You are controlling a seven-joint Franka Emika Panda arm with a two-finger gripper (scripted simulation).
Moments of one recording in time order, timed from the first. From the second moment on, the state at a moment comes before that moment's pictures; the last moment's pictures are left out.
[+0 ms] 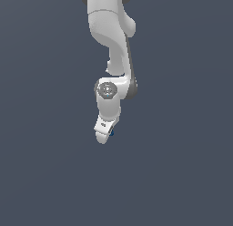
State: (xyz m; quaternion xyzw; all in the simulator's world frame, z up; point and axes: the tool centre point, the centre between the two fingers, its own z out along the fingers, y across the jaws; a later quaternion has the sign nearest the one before) arm -0.003 -0.031 0.046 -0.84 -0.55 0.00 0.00
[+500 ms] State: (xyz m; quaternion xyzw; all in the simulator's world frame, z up) arm -0.037 -0.026 0.066 -0.84 -0.55 0.00 0.00
